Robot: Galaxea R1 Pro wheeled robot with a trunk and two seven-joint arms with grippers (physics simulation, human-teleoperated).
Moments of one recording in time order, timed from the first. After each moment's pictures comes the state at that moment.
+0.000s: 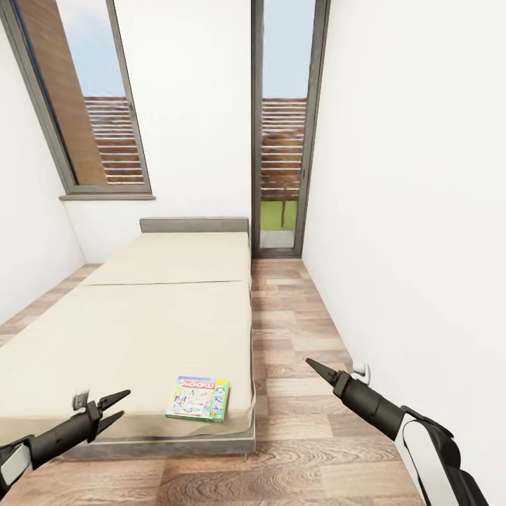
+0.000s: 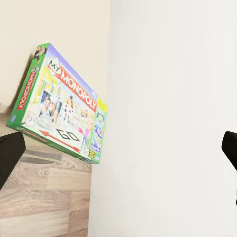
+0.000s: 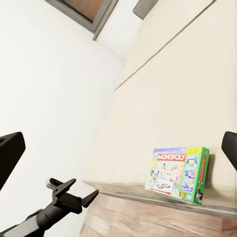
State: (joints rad) left arm -0.62 0.44 0.39 -0.16 0.30 0.54 -1.19; right arm -0.20 -0.04 -0.18 -1.47 -0.72 0.77 0.60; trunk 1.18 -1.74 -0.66
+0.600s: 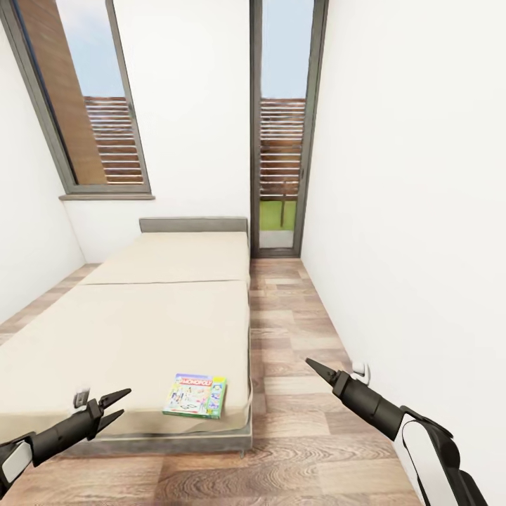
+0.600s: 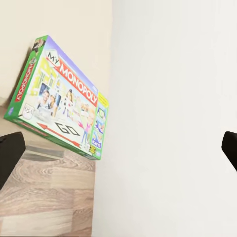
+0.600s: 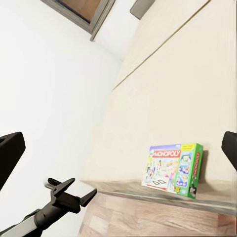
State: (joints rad) left arm -0.62 0.43 0.39 -0.19 0.30 0.55 -1.16; right arm -0.20 -0.04 -0.18 -1.47 -0.72 0.77 0.58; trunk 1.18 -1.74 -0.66
